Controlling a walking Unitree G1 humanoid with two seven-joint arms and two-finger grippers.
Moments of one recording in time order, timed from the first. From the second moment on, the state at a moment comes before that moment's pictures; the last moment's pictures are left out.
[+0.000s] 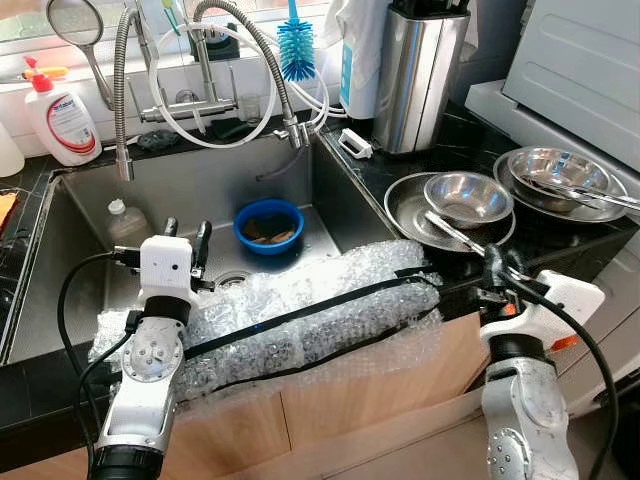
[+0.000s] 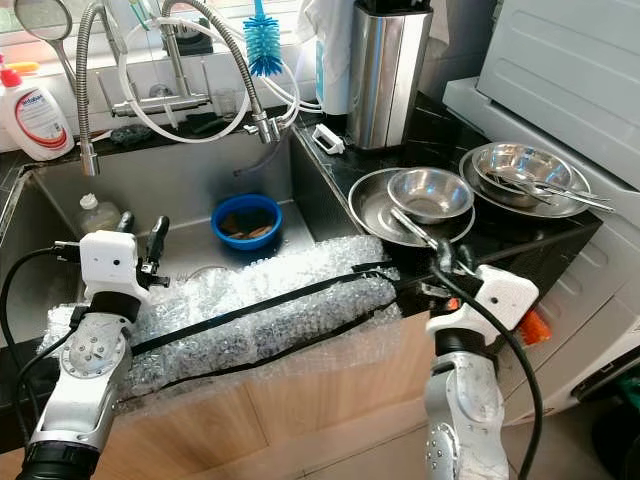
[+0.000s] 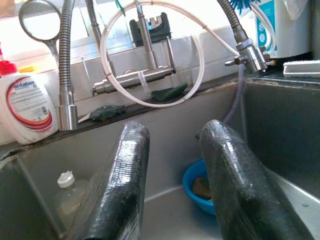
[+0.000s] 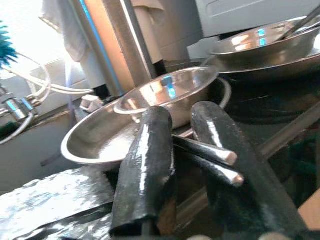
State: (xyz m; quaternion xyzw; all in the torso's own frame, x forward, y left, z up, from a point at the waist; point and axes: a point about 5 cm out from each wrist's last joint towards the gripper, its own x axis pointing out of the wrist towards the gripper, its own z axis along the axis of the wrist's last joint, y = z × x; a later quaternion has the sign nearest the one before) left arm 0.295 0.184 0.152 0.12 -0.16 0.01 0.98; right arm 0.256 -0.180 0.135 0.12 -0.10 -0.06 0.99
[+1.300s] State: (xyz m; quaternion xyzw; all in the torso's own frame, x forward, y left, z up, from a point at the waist) left arm 0.305 0.175 0.163 0.06 -0.17 0.01 0.98; right arm 0.280 -0.119 0.205 0.18 -0.18 0.18 0.95
